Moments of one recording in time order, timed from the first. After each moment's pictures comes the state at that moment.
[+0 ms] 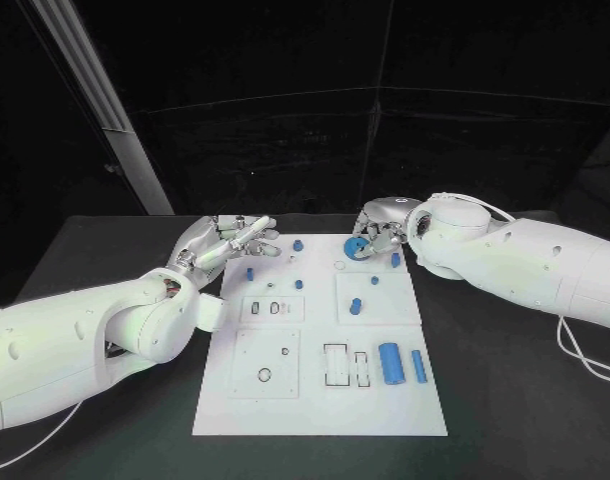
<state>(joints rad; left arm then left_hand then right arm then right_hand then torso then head) 1.25 -0.84 -0.16 1.54 -0.02 -0.29 0.57 1.31 0.07 0.05 0.18 0.05 0.94 0.22 0.11 0.07 1.05 0.16 0.12 0.07 1.12 0.11 0.26 0.26 0.17 0.85 0.22 0.40 0.15 1.31 -0.59 -0.04 1.15 -1.57 -0.07 -0.13 1.29 -0.06 0.11 0.11 0.21 0.88 0.15 0.07 0.07 1.09 0.06 0.77 0.49 1.46 -0.02 1.24 0.90 0.14 1.24 0.09 1.30 0.91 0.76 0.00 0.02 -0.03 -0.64</state>
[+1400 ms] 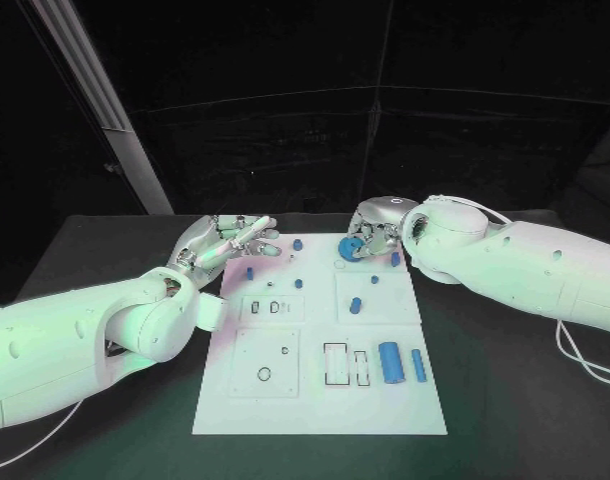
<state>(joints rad) 1.25 -0.84 -0.16 1.54 -0.02 -0.28 0.57 1.32 0.07 0.06 0.17 0.05 0.94 0.22 0.11 0.07 1.05 0.16 0.12 0.07 1.12 0.11 0.25 0.26 0.17 0.85 0.22 0.40 0.15 1.31 -0.60 -0.04 1.21 -1.59 -0.12 -0.14 1.37 -0.05 0.25 0.06 0.19 0.99 0.15 0.11 0.07 1.09 0.05 0.90 0.63 1.46 -0.02 1.29 0.99 0.12 1.27 0.09 1.35 1.00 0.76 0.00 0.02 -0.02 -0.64</state>
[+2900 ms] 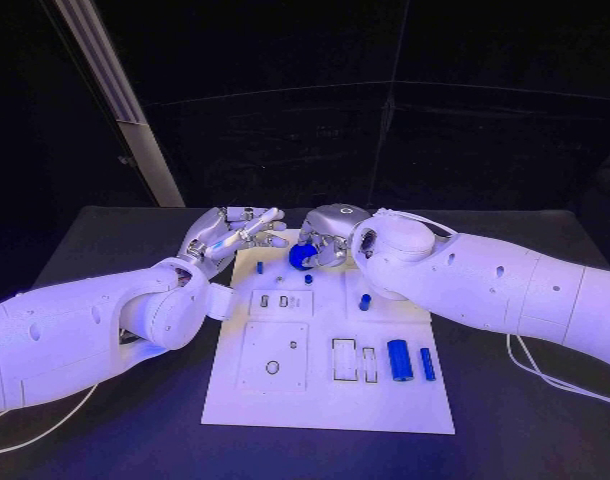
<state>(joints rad) 1.25 -0.84 -0.16 1.53 0.00 -0.30 0.58 1.32 0.07 0.07 0.17 0.05 0.94 0.22 0.11 0.07 1.06 0.17 0.12 0.07 1.13 0.11 0.25 0.26 0.17 0.85 0.23 0.40 0.15 1.28 -0.41 -0.05 1.21 -1.62 -0.20 -0.17 1.35 -0.07 0.26 0.07 0.19 1.00 0.14 0.10 0.07 1.12 0.05 0.94 0.69 1.46 -0.02 1.29 1.01 0.12 1.27 0.08 1.35 1.00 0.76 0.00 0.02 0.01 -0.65</state>
